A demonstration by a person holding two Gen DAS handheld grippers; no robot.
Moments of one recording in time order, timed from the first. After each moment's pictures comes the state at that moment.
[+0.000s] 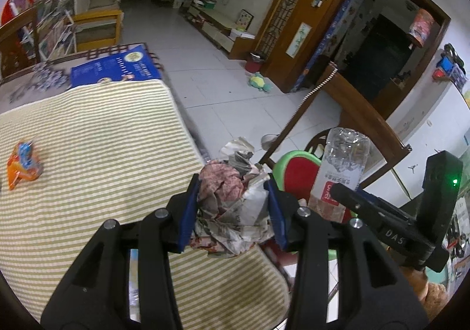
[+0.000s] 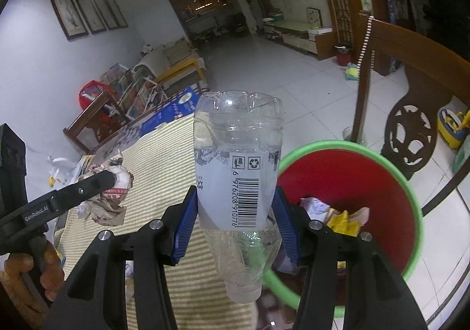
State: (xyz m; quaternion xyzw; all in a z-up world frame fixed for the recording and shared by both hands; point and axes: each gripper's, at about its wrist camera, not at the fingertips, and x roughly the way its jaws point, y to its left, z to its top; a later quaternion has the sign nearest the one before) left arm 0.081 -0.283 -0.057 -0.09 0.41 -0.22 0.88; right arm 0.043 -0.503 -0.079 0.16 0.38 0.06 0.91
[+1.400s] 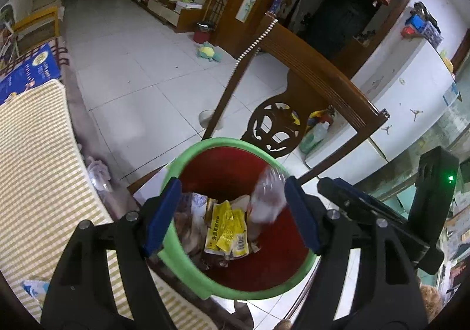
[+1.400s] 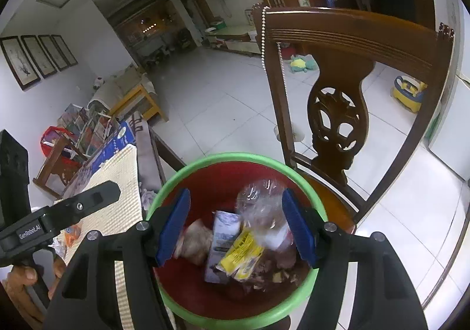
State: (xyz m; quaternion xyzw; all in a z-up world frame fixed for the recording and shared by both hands) left arm 0.110 -0.433 -0.082 -0.05 0.45 -0.33 0.83; right arm 0.024 -0.636 -0.097 0.23 0.37 -0.05 0.90
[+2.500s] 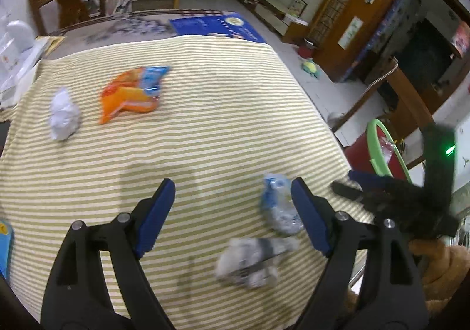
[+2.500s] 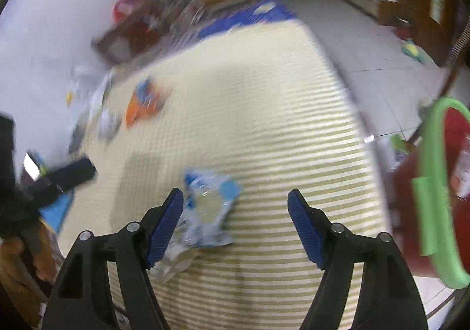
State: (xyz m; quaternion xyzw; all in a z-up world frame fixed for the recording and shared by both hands) left arm 0.034 -0.082 -0.114 -0.10 0.47 -0.11 0.87; right arm 0.072 -0.299 -0.150 0.06 0.52 0.19 0.83
